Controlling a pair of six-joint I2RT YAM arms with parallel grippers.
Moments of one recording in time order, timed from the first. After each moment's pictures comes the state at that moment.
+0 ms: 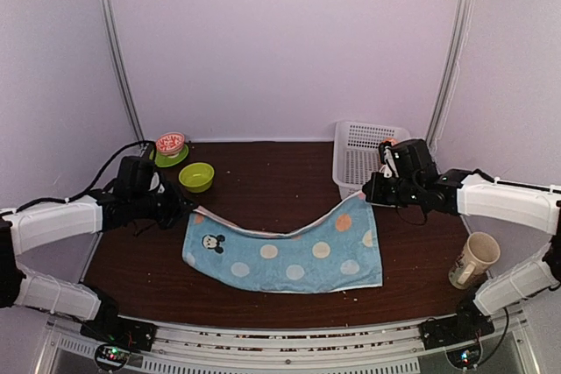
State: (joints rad) left arm -0.41 1.18 0.63 -0.11 0.24 -1.09; right arm 0.59 1.30 0.84 -0.19 0.10 0.58
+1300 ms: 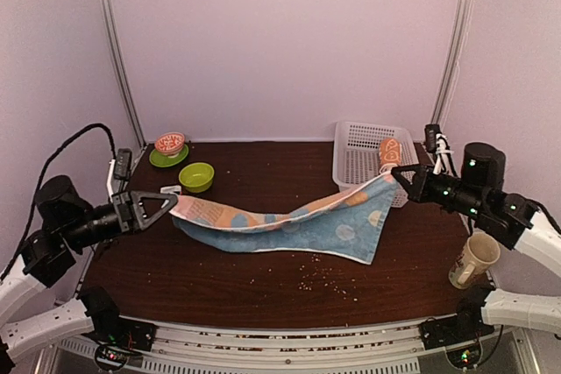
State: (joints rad) left arm -0.65 0.45 0.54 -0.12 0.39 -0.85; right arm 0.56 0.78 0.70 -0.18 -0.06 0.45
